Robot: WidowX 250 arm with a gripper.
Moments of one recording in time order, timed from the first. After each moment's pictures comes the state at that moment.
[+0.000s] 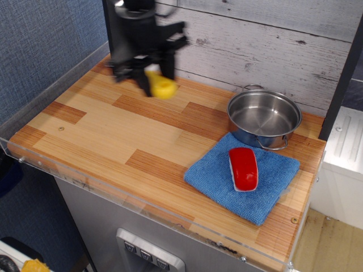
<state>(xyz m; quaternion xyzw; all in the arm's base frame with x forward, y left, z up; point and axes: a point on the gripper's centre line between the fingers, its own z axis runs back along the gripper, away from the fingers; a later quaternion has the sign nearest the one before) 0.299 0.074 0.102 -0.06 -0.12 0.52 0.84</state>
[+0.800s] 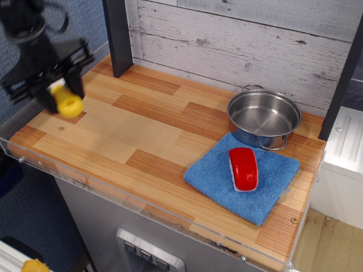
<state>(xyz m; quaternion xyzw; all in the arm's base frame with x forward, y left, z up) 0.235 0.154 0.084 -0.02 -0.14 0.54 0.83</state>
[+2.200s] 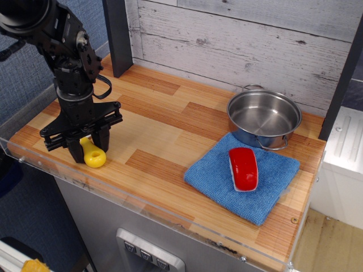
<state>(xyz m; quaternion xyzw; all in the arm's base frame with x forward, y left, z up) 0.241 0.129 0.009 0.04 -0.06 0.52 0.85</state>
